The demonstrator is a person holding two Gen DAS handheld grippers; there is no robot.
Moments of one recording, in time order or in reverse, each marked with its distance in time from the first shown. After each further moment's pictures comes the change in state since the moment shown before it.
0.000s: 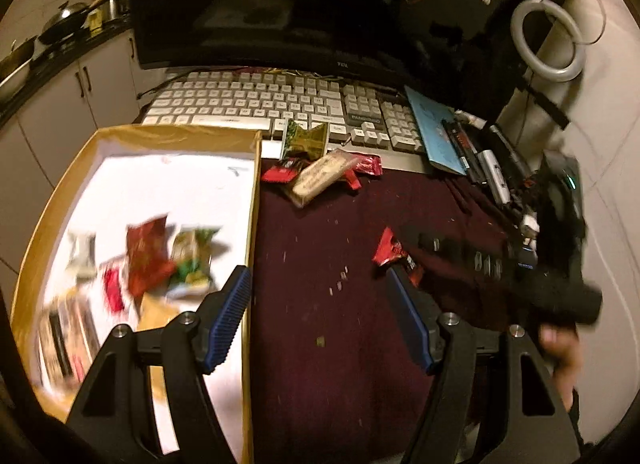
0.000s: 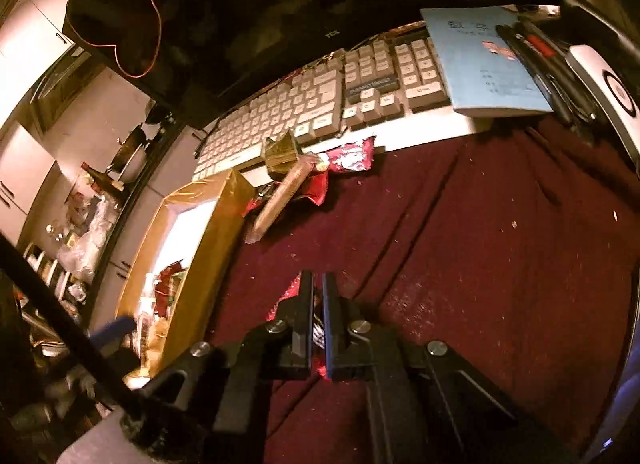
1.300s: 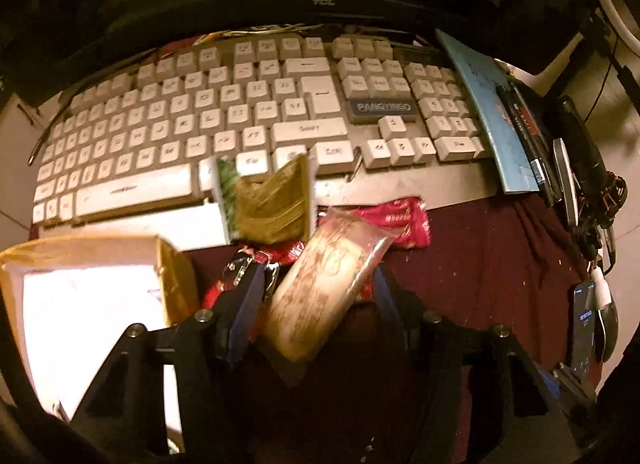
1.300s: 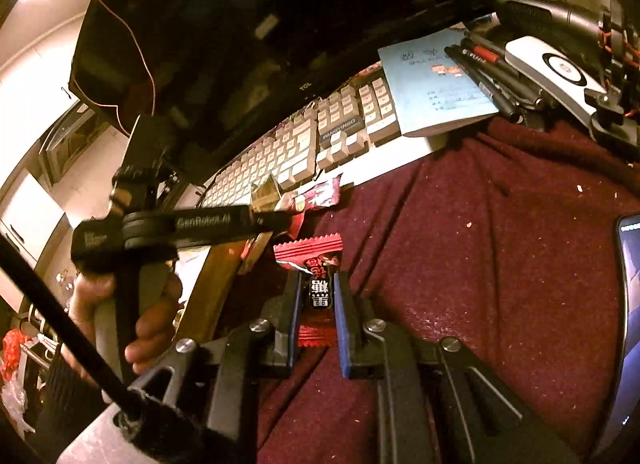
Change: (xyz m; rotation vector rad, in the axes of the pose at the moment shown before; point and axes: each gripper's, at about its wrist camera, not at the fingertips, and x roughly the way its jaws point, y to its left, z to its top) left arm 0.155 0.001 0.116 0.143 0.257 0.013; right arm -0.031 -0.023 -0.012 0.110 -0.238 0.023
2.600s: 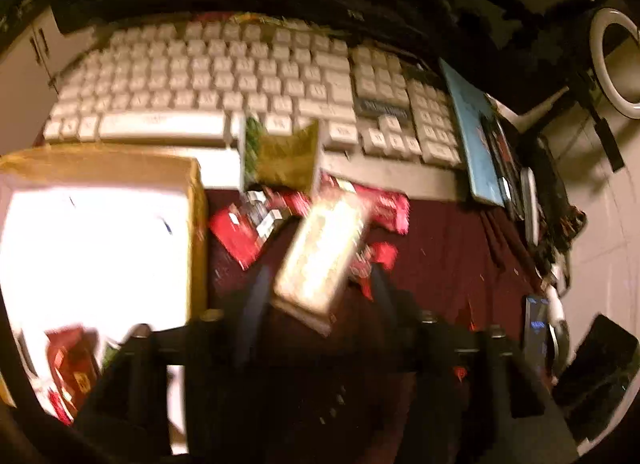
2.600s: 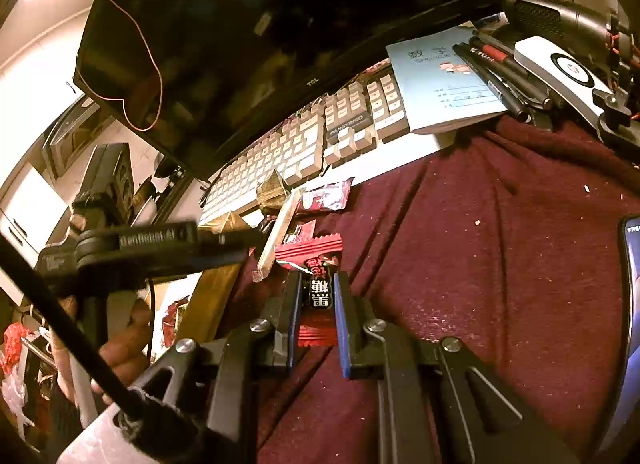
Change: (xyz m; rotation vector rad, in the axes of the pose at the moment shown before) left arm -0.031 0.024 -0.037 -0.188 -0.038 -0.107; right arm 0.002 0.004 -0.001 -0.021 0.014 0.013
